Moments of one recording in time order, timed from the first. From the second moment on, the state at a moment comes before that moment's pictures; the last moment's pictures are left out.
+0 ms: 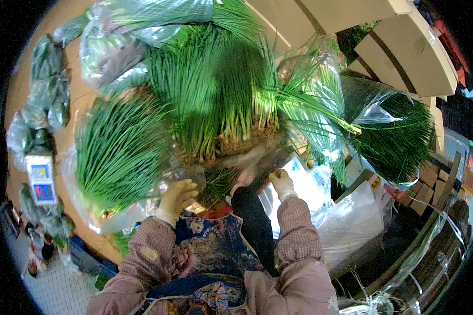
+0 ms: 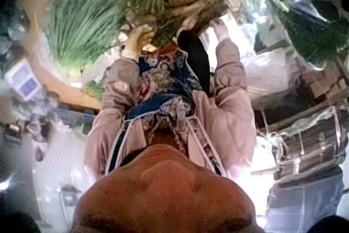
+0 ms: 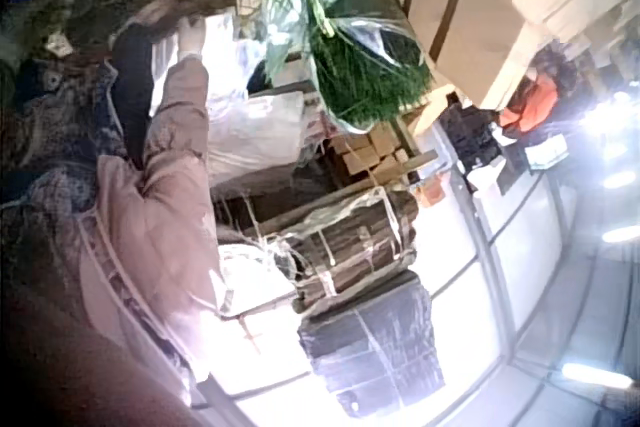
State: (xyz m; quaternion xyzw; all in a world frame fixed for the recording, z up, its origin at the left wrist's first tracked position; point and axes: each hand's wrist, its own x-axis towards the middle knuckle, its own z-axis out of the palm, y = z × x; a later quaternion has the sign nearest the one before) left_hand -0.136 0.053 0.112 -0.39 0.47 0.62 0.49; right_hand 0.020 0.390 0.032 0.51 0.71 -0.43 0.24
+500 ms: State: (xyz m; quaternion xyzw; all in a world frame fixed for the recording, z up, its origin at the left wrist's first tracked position) left_hand -0.150 0.059 0.065 -0.16 0.41 0.70 0.56; right_hand -0.115 0.471 -0.191 0.52 0.80 -0.16 0.25
